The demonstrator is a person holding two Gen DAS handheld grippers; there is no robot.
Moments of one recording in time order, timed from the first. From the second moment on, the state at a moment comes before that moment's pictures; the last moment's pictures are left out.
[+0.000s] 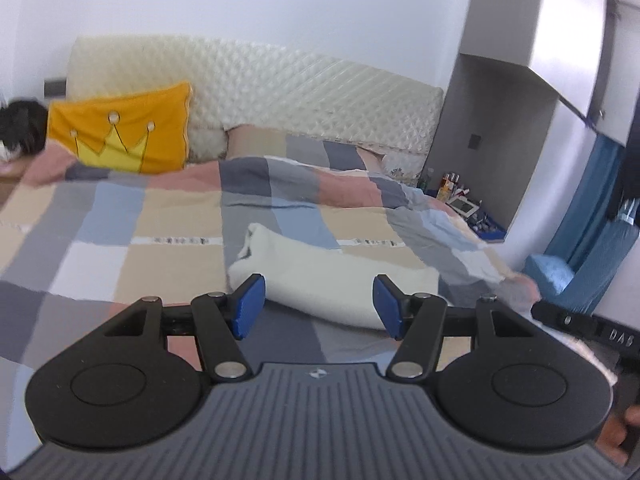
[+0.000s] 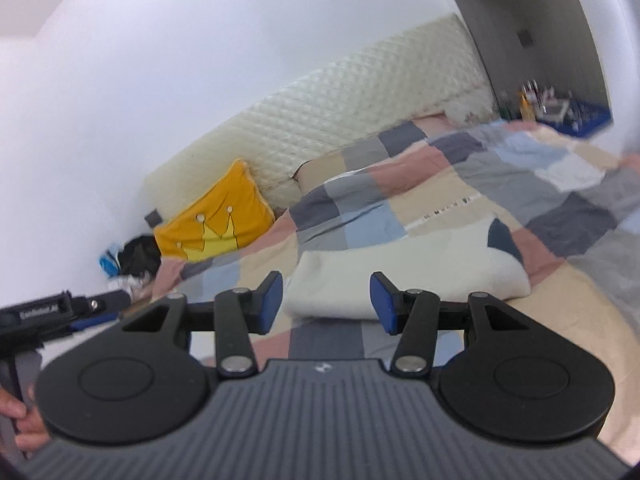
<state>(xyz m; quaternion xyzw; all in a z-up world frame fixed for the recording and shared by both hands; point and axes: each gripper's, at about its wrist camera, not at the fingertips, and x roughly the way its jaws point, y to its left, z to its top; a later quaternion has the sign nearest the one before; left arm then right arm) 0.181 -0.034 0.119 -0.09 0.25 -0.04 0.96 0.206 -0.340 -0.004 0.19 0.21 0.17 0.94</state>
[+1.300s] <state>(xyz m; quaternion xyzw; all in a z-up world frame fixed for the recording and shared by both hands) 0.118 -0.044 -0.020 -0.02 0.25 -0.06 0.97 0.113 -0.274 -0.112 0.09 0.19 0.11 0.97</state>
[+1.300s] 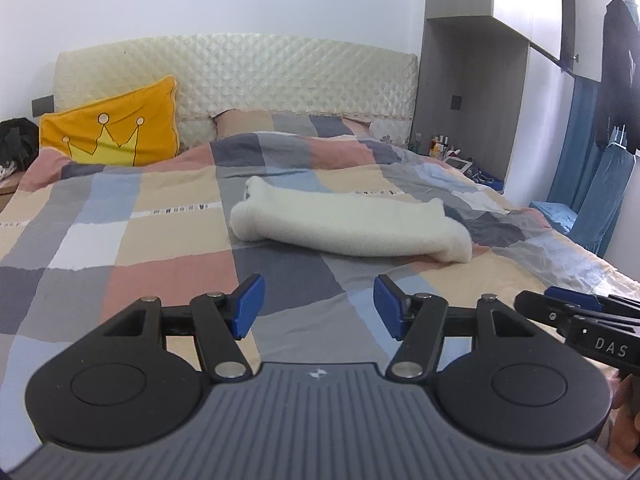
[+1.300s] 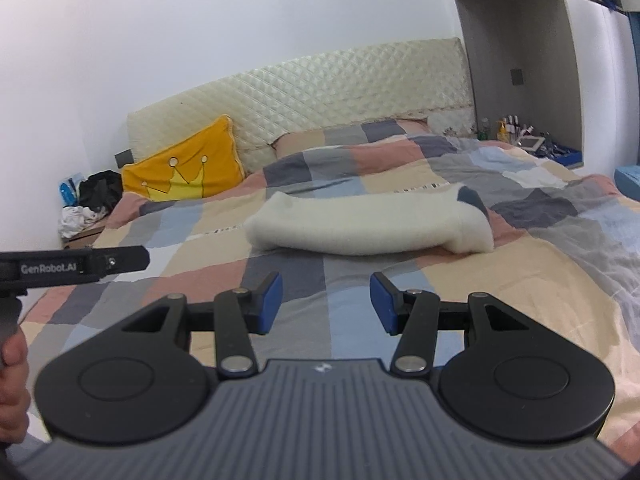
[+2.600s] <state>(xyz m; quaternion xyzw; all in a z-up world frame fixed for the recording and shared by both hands) 0.116 -0.030 -0.045 -0.03 0.26 -0.04 0.96 0.113 -0.265 -0.120 0.05 0.20 0.03 0.98</state>
